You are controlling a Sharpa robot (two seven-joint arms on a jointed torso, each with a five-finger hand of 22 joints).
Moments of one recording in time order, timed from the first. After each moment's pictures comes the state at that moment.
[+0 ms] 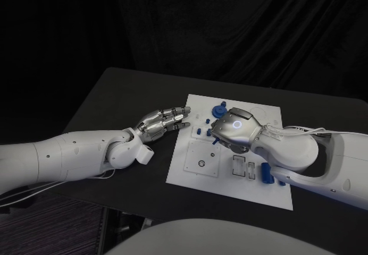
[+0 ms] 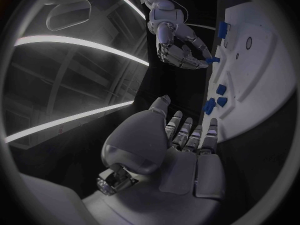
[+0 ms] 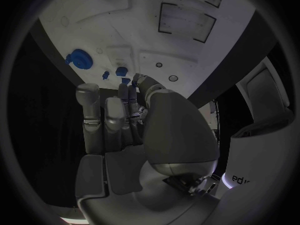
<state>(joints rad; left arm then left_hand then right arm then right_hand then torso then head) 1.05 -0.91 -0.21 1.39 -0.11 0.20 0.68 1.41 0.28 -0.14 0.04 0.47 0.41 0.09 0.06 0.06 0.19 0.18 0.22 0.05 0.11 0.18 0.06 0.03 0.17 0.14 0.29 0.07 0.35 1.32 -0.67 -0.25 1.74 -2.26 -0.13 -0.22 1.40 -0.12 0.29 0.09 0.35 1.04 0.06 0.22 0.50 0.92 0.03 0.55 0.43 1.35 -0.02 1.20 1.13 0.12 1.28 0.08 0.81 1.31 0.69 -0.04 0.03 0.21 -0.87</state>
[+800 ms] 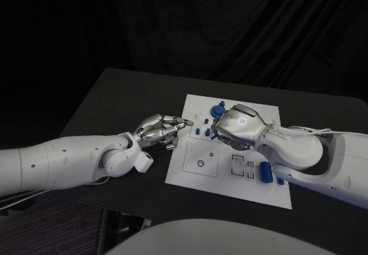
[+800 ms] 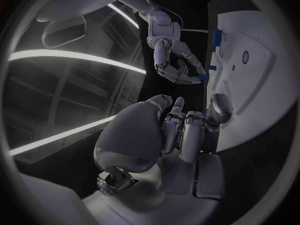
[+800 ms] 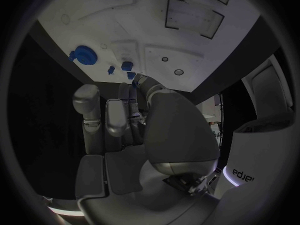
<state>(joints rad) 1.05 -0.97 -0.21 1.54 -0.24 0.06 0.68 1.37 0.09 0.26 0.15 0.55 0.75 0.17 0.13 0.08 1.46 0.10 1.57 1.31 1.46 0.06 1.57 1.31 0.11 1.12 0.17 1.32 1.30 1.31 -0.70 -0.25 1.71 -2.21 -0.27 -0.23 1.39 -0.12 0.29 0.09 0.34 1.04 0.06 0.21 0.51 0.94 0.02 0.55 0.45 1.39 -0.03 1.25 1.18 0.12 1.33 0.08 0.92 1.31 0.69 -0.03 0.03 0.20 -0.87</state>
